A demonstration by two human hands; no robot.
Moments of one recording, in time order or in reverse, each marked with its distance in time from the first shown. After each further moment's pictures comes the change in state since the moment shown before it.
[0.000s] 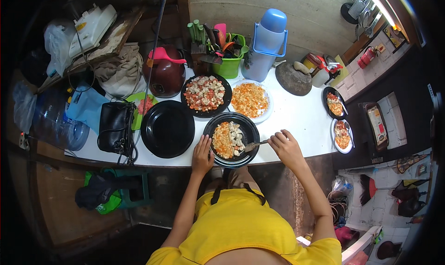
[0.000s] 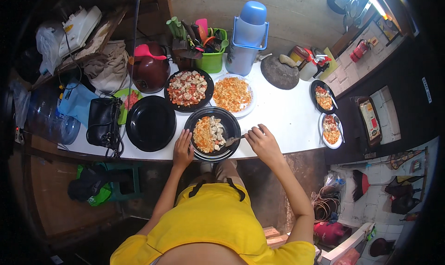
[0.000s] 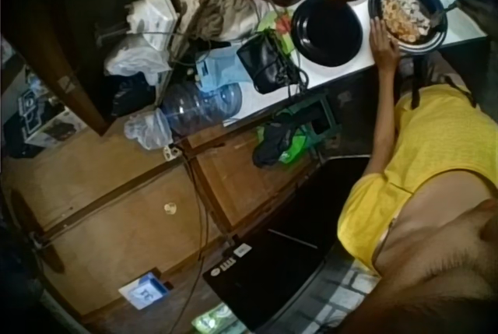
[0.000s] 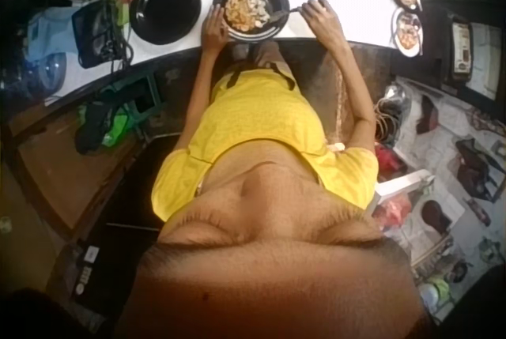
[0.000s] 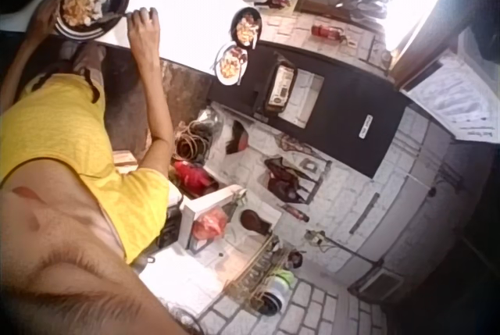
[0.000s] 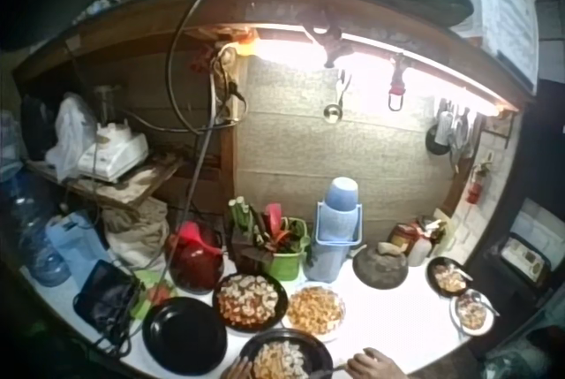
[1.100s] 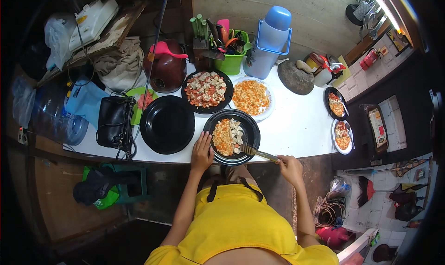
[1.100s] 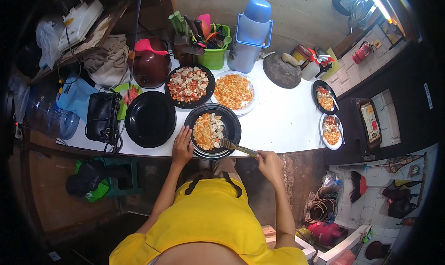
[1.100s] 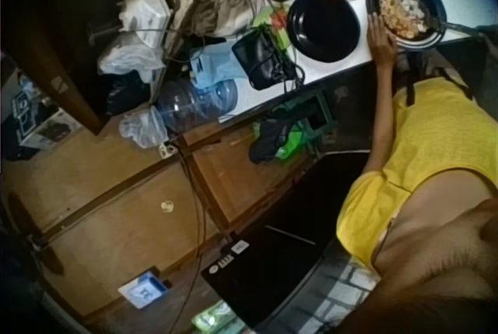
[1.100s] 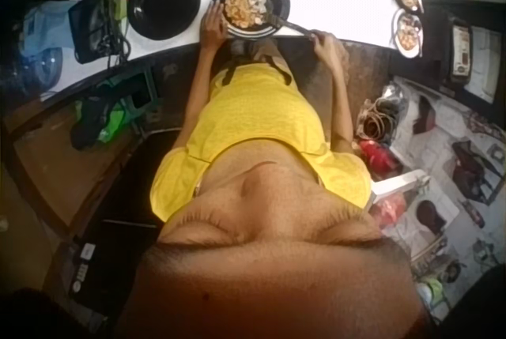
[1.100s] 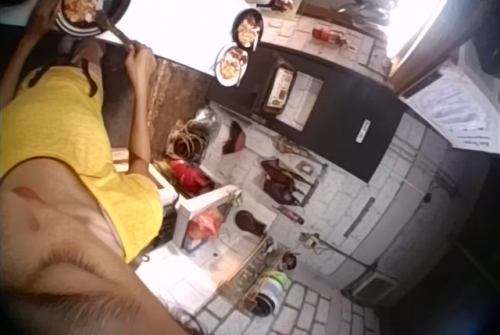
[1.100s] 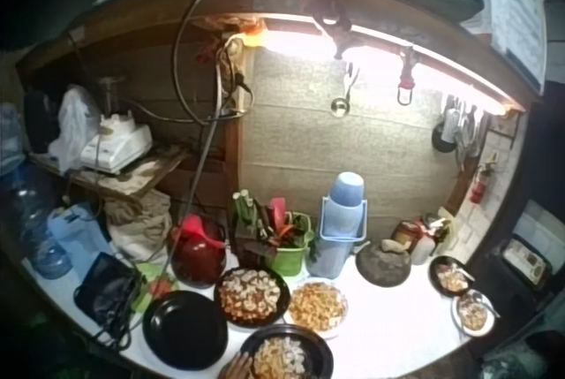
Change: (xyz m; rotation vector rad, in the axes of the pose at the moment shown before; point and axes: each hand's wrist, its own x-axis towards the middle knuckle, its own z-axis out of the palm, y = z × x) left_hand 0.001 0.001 -0.001 0.006 0.002 0.001; right_hand -0.062 -0.045 0.021 0.680 -0.237 0.944
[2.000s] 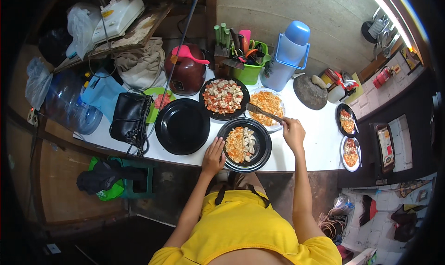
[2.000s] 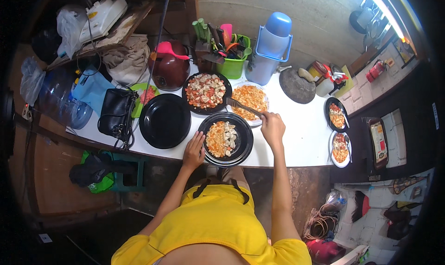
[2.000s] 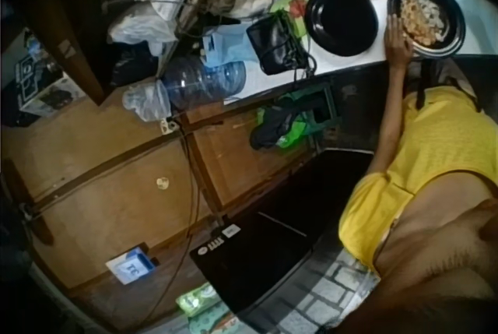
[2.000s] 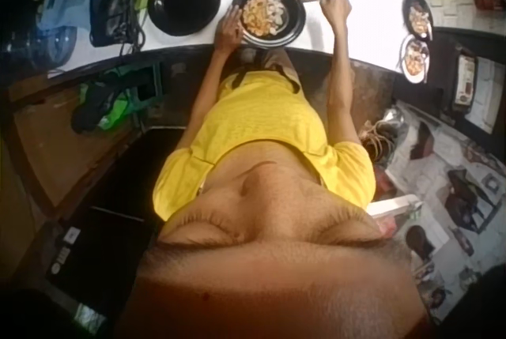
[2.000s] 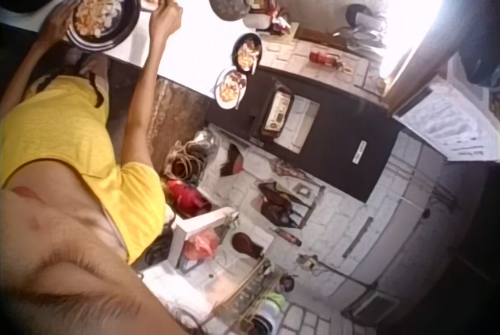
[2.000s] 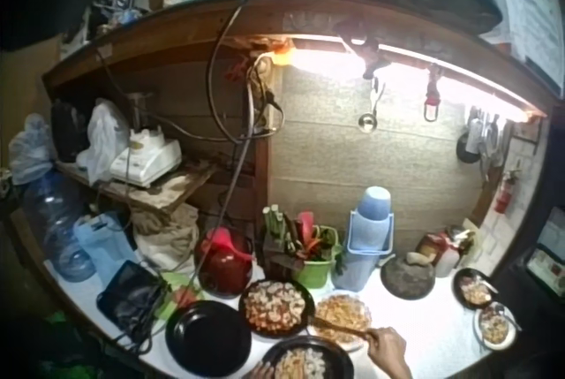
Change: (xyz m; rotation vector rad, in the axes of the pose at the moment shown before) left_hand 0.002 0.003 -0.002 -0.025 0.020 -0.001; right_hand 0.148 -0.061 -0.001 -0.034 0.416 -0.285
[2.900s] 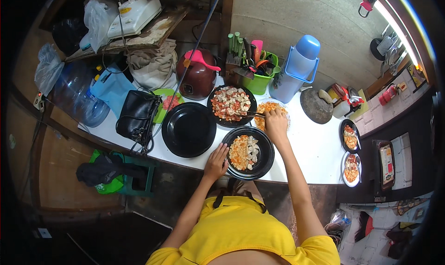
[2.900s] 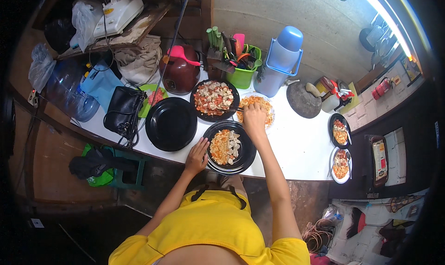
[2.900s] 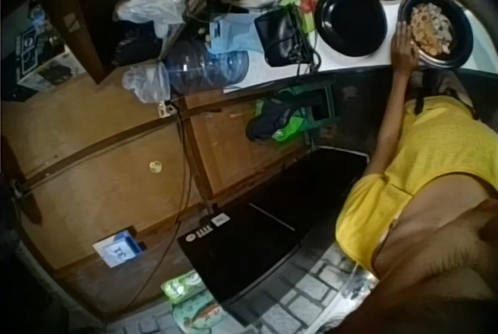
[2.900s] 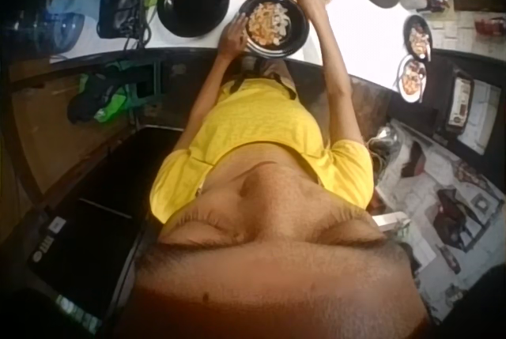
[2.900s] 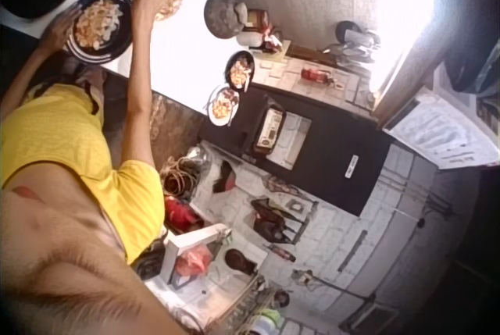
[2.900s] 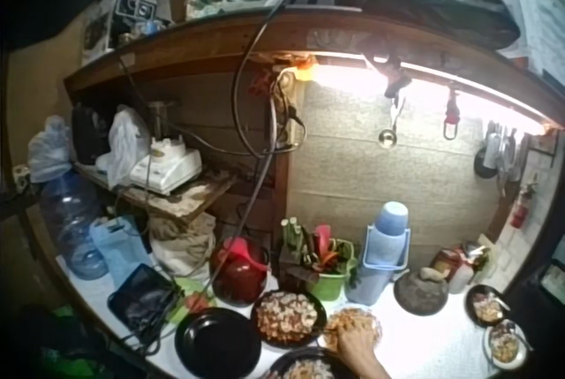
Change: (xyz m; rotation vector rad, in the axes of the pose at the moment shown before) left_hand -0.003 -0.002 0.001 0.037 -0.005 0.007; right_hand 0.056 -0.062 0.044 -0.313 -0.020 -0.482
